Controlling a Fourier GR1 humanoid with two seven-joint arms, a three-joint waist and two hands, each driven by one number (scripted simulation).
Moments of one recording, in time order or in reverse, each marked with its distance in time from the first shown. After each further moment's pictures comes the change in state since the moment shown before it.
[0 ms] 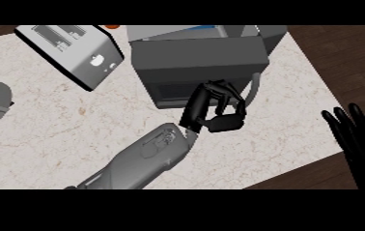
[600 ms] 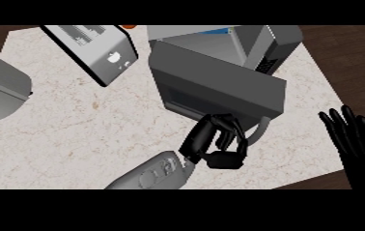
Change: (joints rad) left arm 0.159 0.008 -0.123 -0.096 -0.215 -0.072 0.035; right arm 0.020 0.031 -0.005 0.072 0.115 -0.039 -0.077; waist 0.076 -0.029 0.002
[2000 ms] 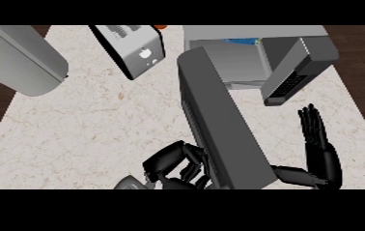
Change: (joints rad) left arm 0.464 -0.003 0.400 -0.215 -0.632 -0.787 0.037; right arm -0.158 0.162 -0.063 0.583 0.302 -0.321 -0.315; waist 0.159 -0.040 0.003
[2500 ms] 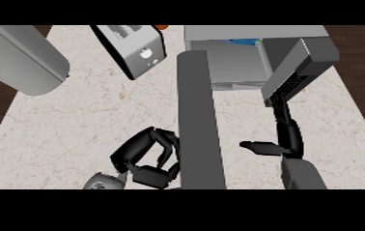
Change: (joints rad) left arm 0.079 0.005 0.252 -0.199 -0.015 -0.154 0.080; right arm -0.340 0.023 -0.053 0.552 0.074 -0.079 -0.178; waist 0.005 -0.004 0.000
